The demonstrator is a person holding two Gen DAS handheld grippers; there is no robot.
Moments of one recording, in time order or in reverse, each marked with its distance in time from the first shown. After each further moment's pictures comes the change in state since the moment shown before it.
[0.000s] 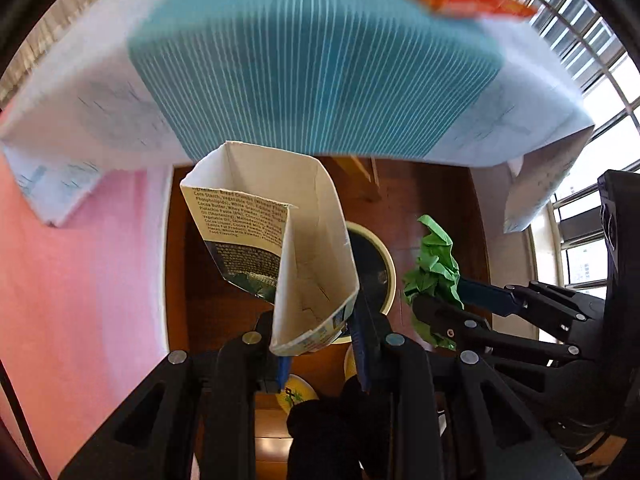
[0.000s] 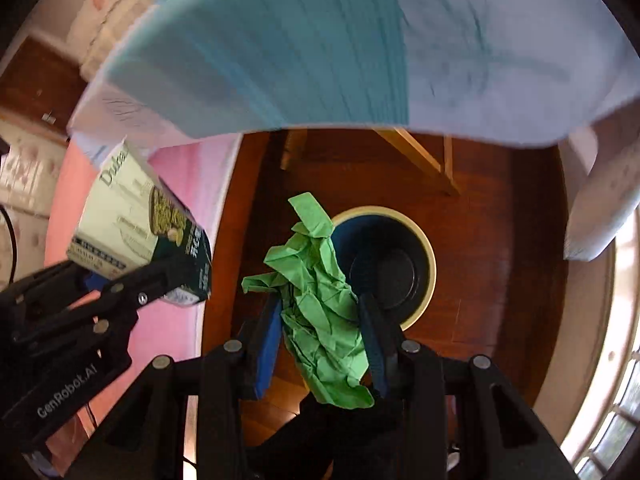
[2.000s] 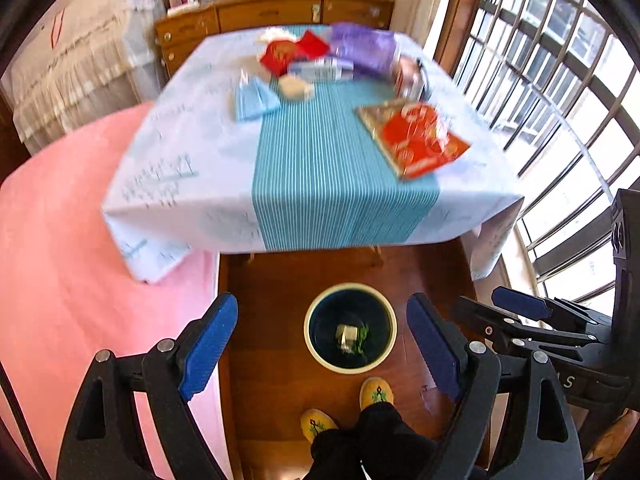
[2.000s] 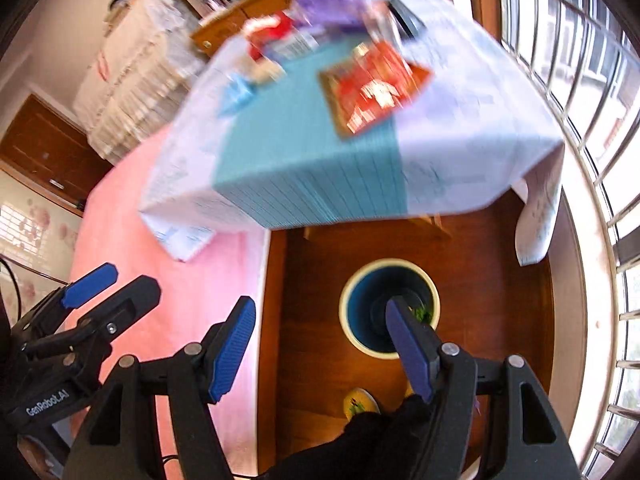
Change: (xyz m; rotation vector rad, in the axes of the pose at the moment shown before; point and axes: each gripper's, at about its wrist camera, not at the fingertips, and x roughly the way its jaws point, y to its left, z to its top) left arm -0.214 0.001 -0.001 0.051 -0.288 0.076; right arm -0.177 0.066 -0.010 0.091 -0.265 0.019
